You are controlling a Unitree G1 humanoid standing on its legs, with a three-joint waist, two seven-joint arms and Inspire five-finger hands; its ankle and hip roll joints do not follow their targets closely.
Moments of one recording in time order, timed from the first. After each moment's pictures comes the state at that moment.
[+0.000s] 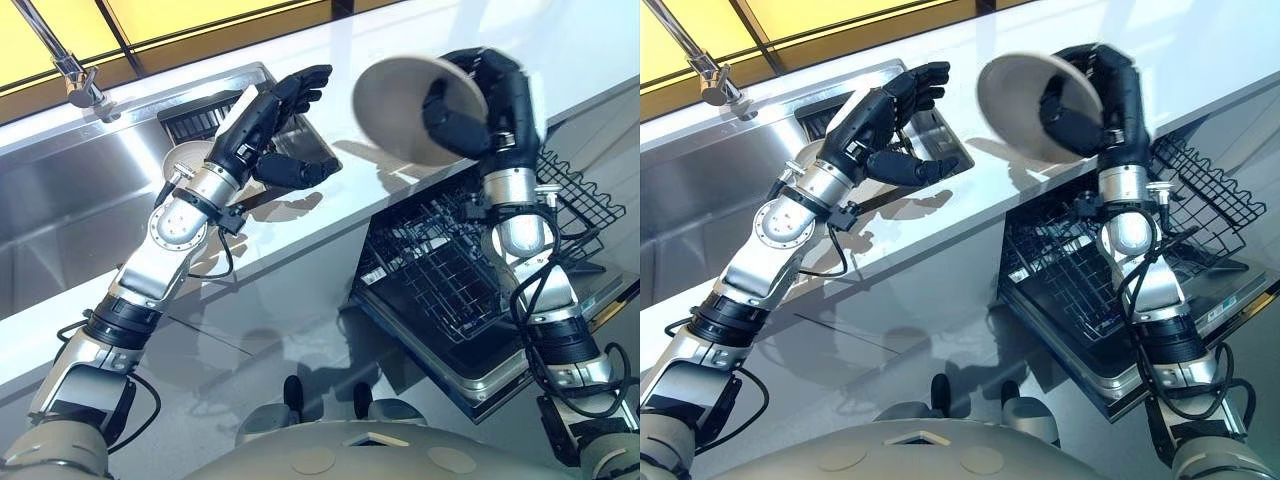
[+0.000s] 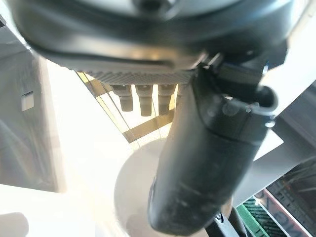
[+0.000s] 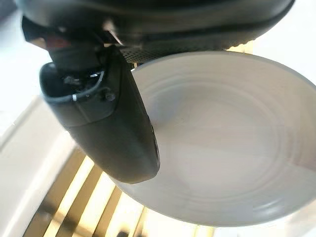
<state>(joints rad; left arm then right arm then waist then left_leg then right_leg) -0.43 0.64 -0.29 -0.06 -0.32 -0.10 -0.08 -0.35 -0.58 0.08 -0.04 0.03 -0.12 -0.48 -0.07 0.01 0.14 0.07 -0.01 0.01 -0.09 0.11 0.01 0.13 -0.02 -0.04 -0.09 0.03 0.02</state>
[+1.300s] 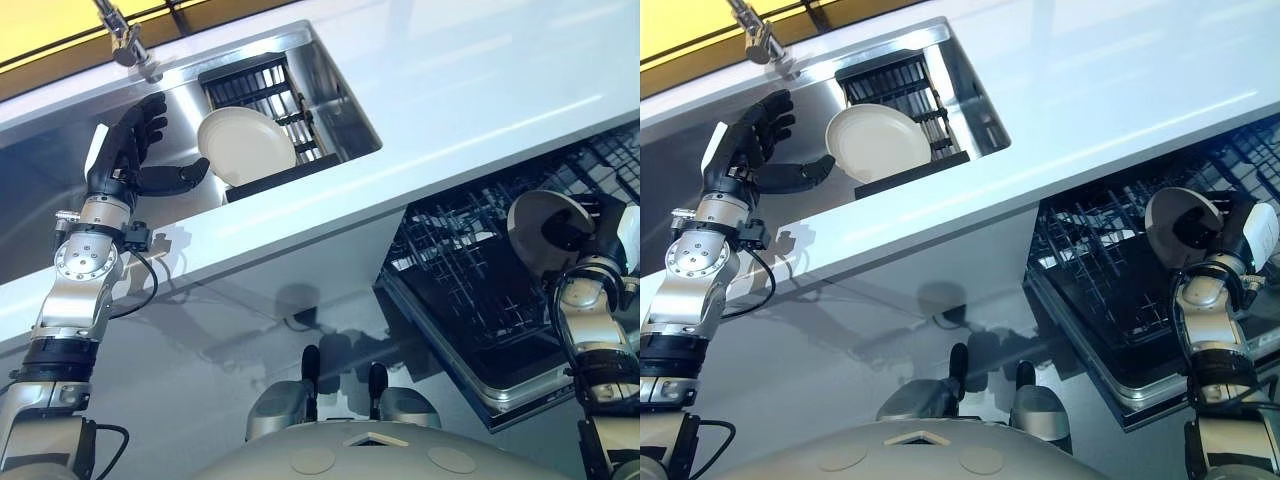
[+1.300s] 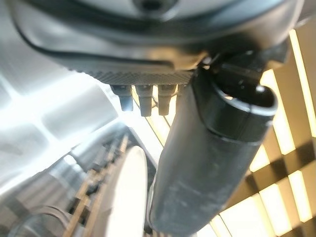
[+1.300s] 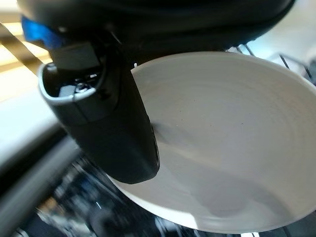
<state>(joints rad) -0.19 0.77 0.06 0.14 -0.32 -0.09 0.03 -0.24 -0.69 -0.06 0.65 0.00 0.12 -0.49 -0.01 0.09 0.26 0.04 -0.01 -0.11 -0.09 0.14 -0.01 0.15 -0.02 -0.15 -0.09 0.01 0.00</state>
